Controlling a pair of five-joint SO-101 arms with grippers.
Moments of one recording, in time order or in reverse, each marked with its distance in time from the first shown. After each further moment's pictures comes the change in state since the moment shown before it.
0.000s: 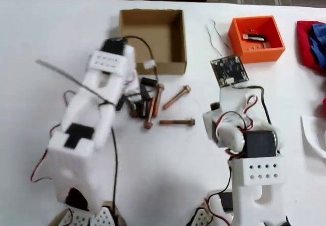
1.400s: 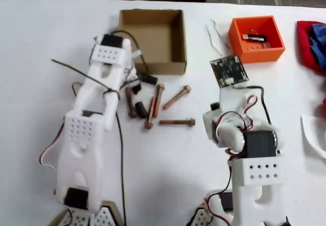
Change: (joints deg) left arm -5.2 25.6 -30.5 3.0 13.9; right arm 0.0 0.0 0.0 0.0 0.4
